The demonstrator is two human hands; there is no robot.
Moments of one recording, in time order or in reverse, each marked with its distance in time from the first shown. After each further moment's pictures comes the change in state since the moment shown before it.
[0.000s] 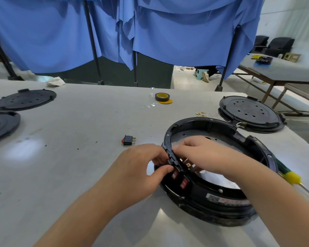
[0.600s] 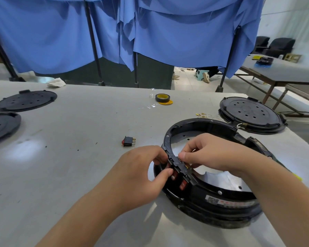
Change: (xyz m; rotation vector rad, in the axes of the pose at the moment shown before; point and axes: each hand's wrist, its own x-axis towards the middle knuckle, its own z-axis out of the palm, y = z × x) left_hand -0.002 0.003 0.001 0.045 -0.015 -0.031; right_hand -0.005 0.003 -0.016 0.008 -0.037 -0.036
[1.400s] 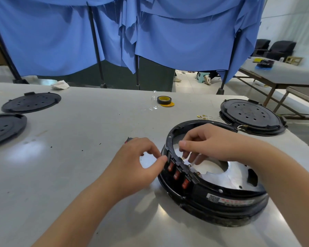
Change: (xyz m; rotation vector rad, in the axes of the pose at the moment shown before) left_hand 0.005 -0.018 -0.001 -0.155 0.109 -0.126; right_hand 0.006 -0.003 -0.017 0.005 -0.066 -0.169
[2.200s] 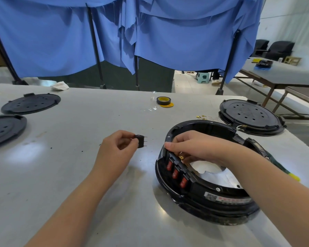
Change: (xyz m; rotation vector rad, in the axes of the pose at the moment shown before) left_hand 0.018 -0.043 -0.002 -0.298 0.306 -0.339; right_hand 0.026 0.005 0.021 0.167 -0.055 0.089
